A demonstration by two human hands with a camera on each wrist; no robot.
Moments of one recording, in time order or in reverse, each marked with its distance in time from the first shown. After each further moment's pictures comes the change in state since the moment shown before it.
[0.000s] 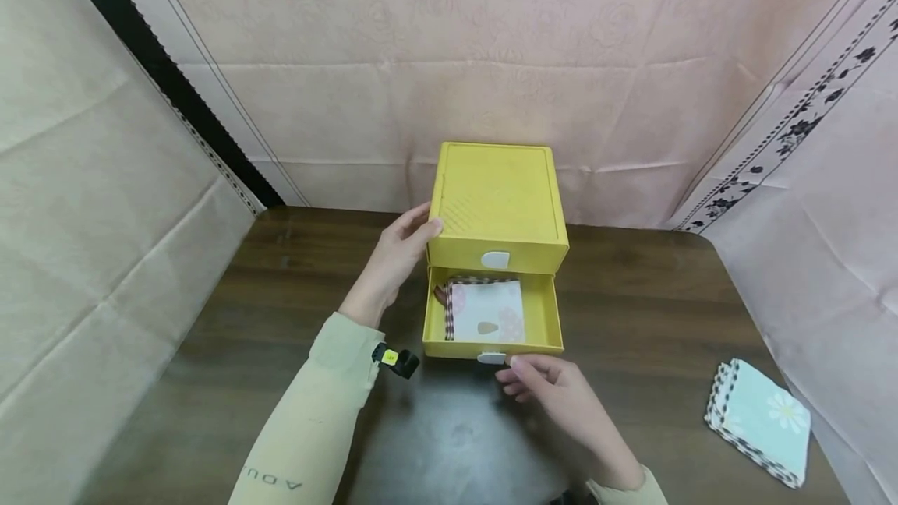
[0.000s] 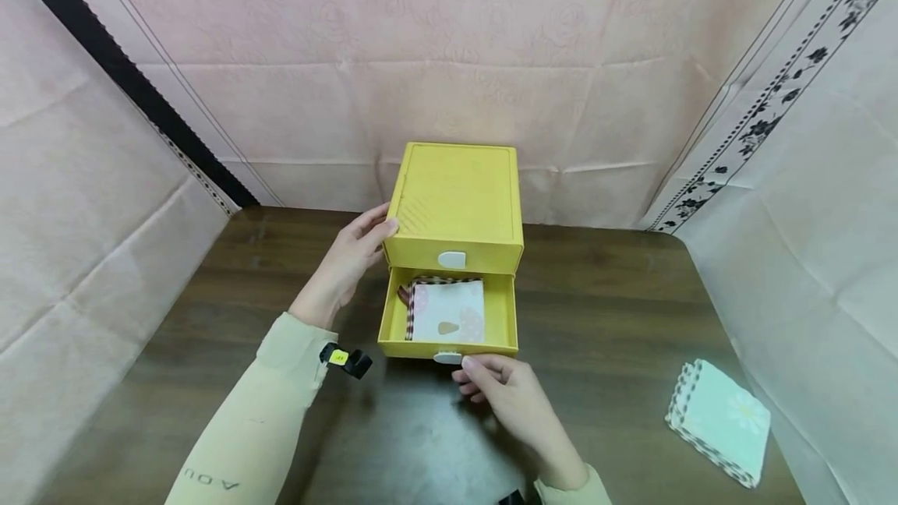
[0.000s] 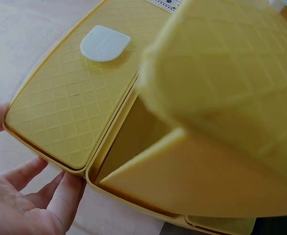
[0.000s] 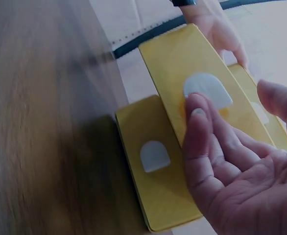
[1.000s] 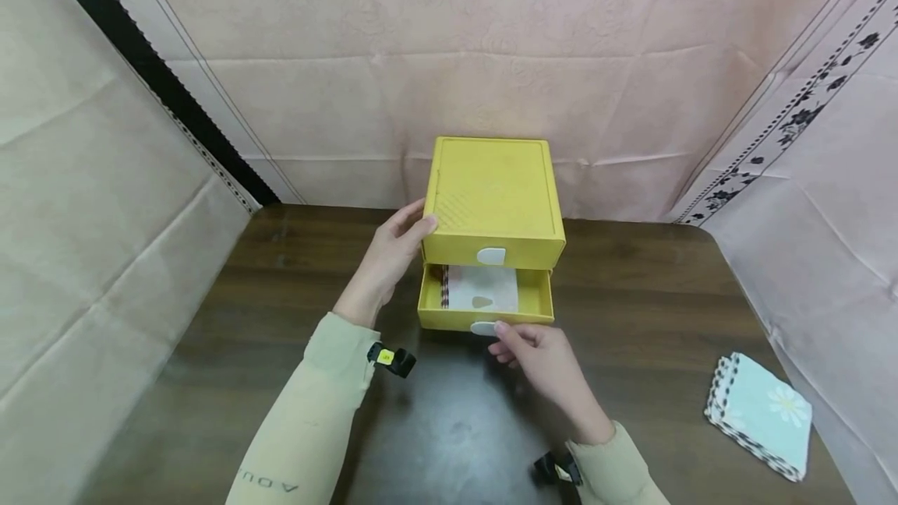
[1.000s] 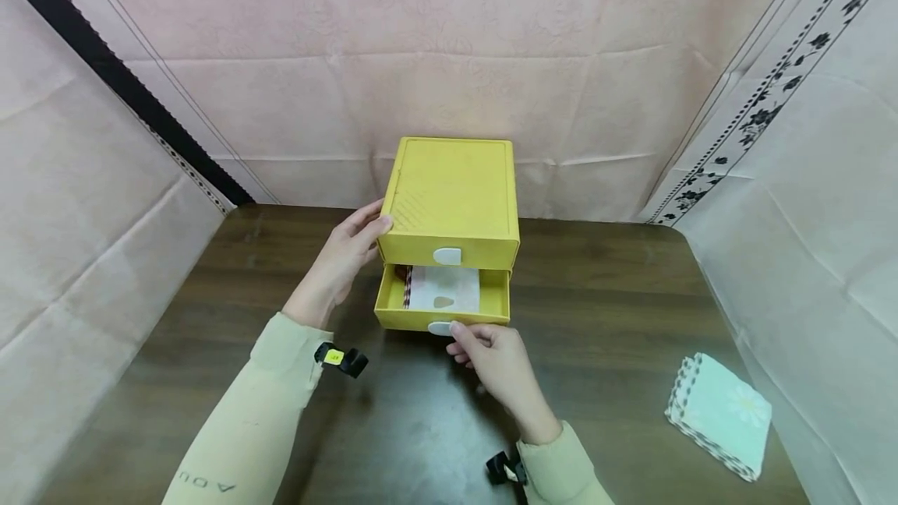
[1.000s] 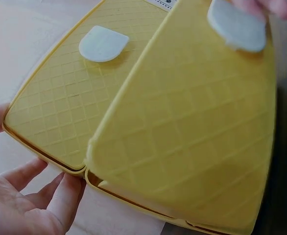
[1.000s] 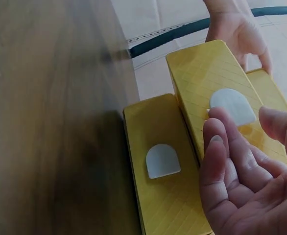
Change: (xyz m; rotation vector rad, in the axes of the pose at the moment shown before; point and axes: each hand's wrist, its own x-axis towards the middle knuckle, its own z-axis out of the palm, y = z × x) left_hand -0.001 0.003 0.000 -0.013 -0.016 -0.004; right_hand 0.041 -0.007 0.005 -0.106 0.158 -0.023
